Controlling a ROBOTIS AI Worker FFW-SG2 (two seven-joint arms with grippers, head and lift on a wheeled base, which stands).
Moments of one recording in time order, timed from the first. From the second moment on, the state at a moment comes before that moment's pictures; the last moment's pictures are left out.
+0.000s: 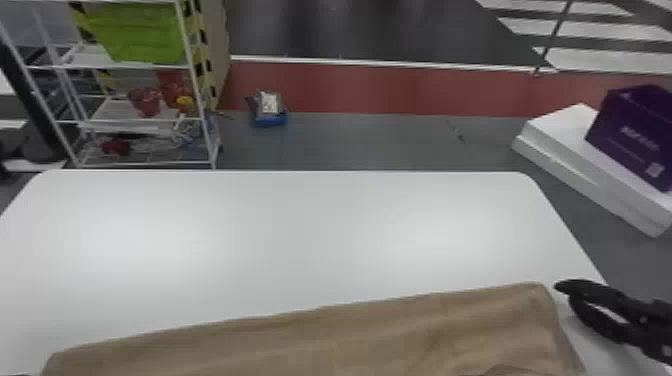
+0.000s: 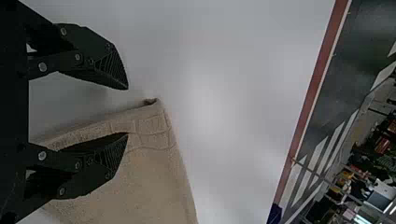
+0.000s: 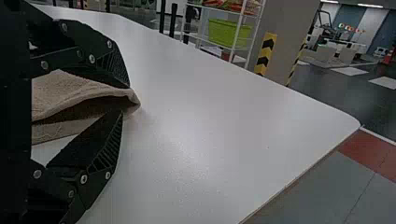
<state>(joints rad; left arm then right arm) 0.42 0.25 0.68 -1.96 -0.04 0.89 -1.28 -0.16 -0.52 -0.63 -1.12 -0.42 1.34 1.01</state>
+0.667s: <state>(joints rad) 0.41 0.23 0.79 -1.98 0.05 0.89 -1.22 0.05 -0.38 -0.73 -1.65 0.07 0.45 1.35</state>
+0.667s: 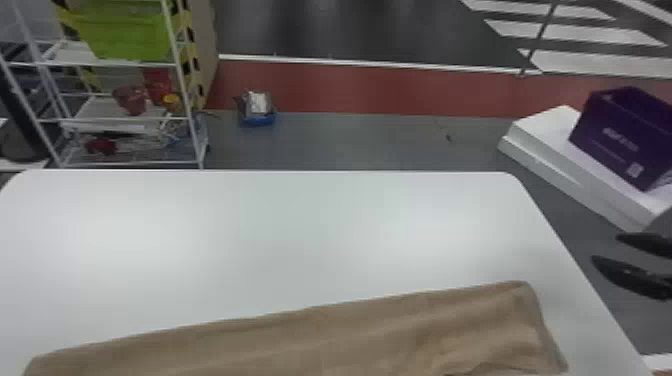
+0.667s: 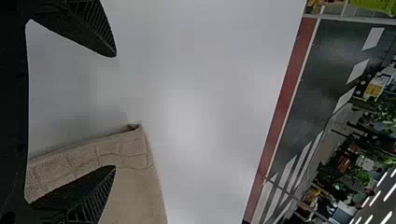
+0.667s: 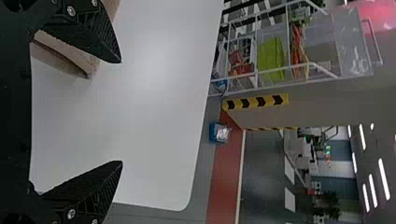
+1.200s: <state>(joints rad) 0.41 0.21 0.81 -1.97 0.06 0.89 -1.22 0.17 -0.38 -0.61 -1.94 0.32 0.15 1.36</state>
